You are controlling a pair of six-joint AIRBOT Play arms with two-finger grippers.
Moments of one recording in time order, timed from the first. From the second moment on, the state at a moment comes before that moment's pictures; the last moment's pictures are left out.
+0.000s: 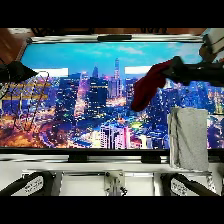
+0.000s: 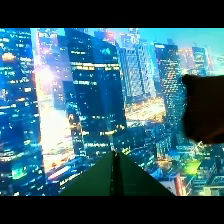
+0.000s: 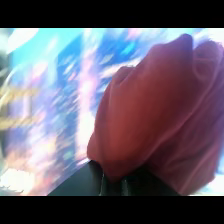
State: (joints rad) left arm 0.22 -1.15 1.46 0.88 -1.29 -1.31; right arm -0.19 -1.25 1.44 -0.81 1.21 1.56
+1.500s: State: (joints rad) left arm 0.17 -1.15 1.46 0.88 -1.30 -1.22; right arm -0.57 -0.79 0.81 -1.69 1.77 1.90
